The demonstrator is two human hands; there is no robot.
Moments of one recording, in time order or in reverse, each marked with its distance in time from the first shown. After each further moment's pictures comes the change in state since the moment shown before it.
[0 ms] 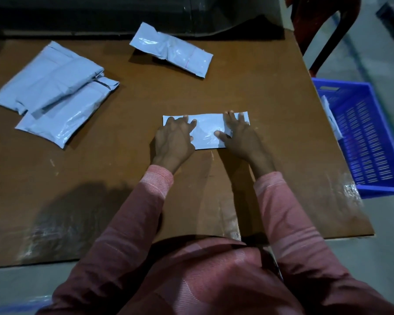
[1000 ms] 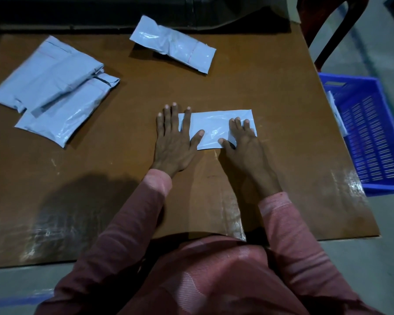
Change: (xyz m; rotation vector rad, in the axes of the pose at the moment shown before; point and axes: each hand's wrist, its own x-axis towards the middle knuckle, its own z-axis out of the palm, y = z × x) left_hand 0.001 -0.021 0.053 -0.084 0.066 0.033; right_hand -0.016 0.010 0.037 0.082 0.176 0.001
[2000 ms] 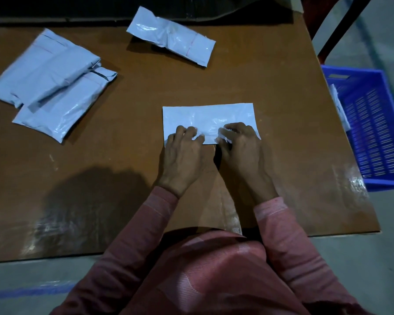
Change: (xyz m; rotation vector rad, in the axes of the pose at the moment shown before) left_hand -0.047 0.040 -0.030 -0.008 0.083 0.123; right_hand -0.021 -0.007 0.012 0.034 0.357 -0.157
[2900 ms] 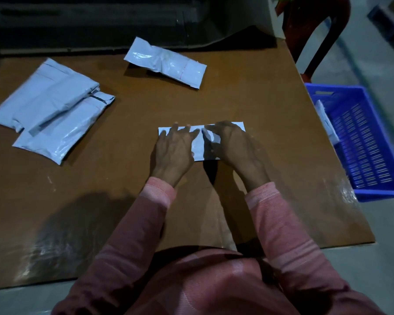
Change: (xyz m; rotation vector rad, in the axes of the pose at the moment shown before) left_hand 0.053 -0.009 -0.027 0.032 -0.170 -0.077; right_hand 0.062 -0.012 -0.022 -0.024 -0.266 -0.004
